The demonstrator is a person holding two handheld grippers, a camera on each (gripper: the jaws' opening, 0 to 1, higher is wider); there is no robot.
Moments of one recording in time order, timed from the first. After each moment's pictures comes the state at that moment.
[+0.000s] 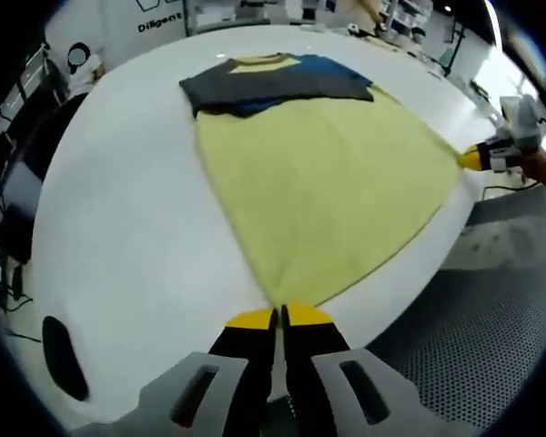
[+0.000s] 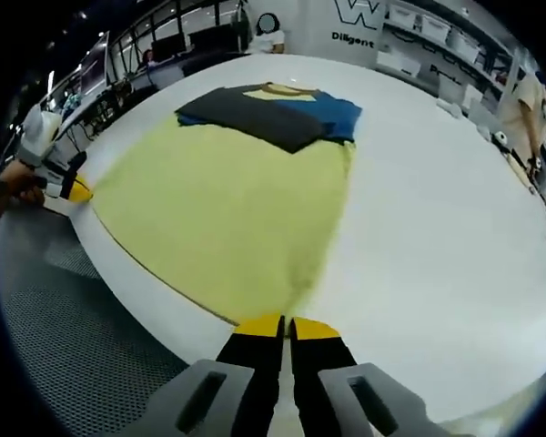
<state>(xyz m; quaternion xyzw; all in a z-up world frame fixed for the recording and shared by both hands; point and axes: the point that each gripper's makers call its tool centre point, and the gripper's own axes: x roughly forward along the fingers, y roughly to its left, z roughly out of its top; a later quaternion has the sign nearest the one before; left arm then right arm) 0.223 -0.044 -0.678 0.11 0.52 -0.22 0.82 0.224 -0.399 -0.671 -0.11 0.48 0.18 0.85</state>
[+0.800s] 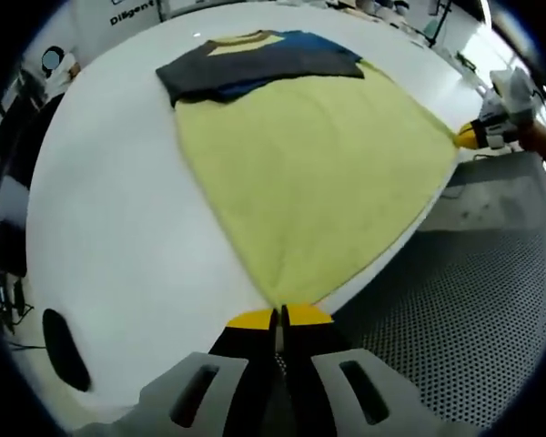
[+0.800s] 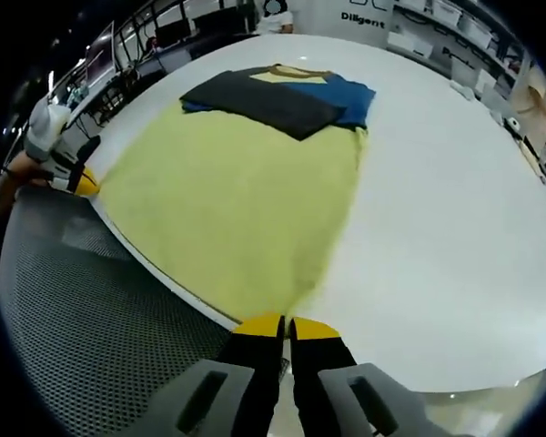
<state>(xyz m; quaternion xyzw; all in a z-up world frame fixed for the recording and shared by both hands) 0.187 -0.042 -0.680 0.13 0.57 -0.25 0.77 0.184 -0.396 -0.673 -0.10 0.54 0.20 0.82</state>
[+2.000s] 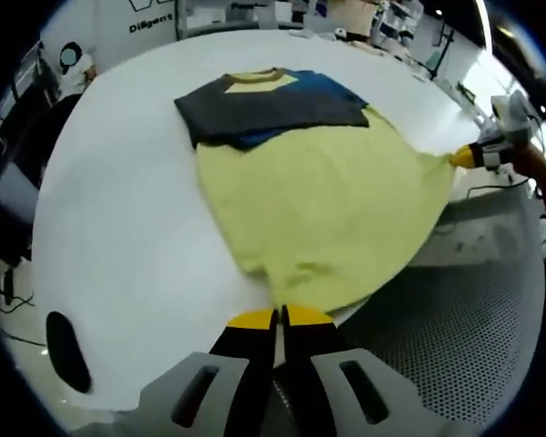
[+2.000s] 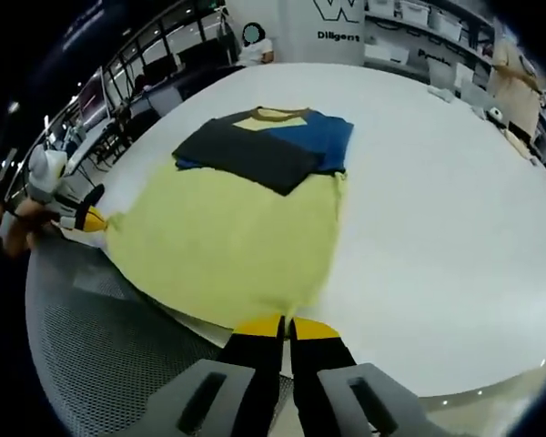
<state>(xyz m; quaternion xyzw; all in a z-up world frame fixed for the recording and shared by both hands) 0.214 -0.049 -0.641 0.08 0.51 -0.25 0.82 0.210 -0.390 -0.624 -0.03 0.48 0.18 0.86</state>
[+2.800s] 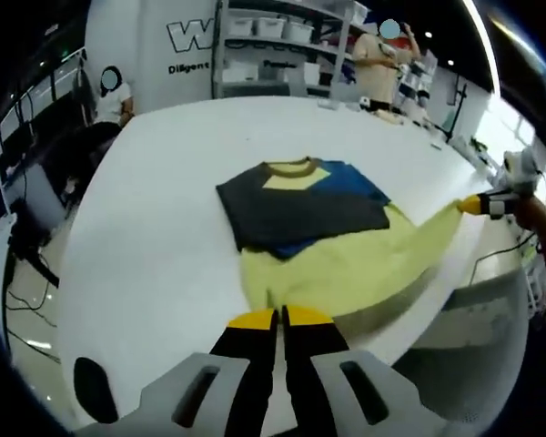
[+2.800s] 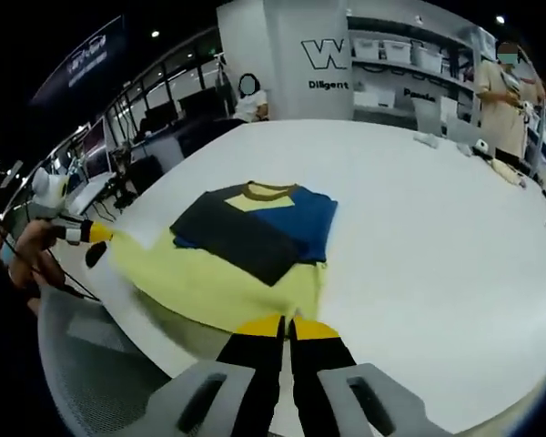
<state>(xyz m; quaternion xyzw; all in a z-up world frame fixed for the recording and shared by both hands) 0.292 -0.048 -0.569 0.03 0.39 -0.20 0.90 0.277 -0.394 -0.562 -0.01 0.37 0.18 0.91</state>
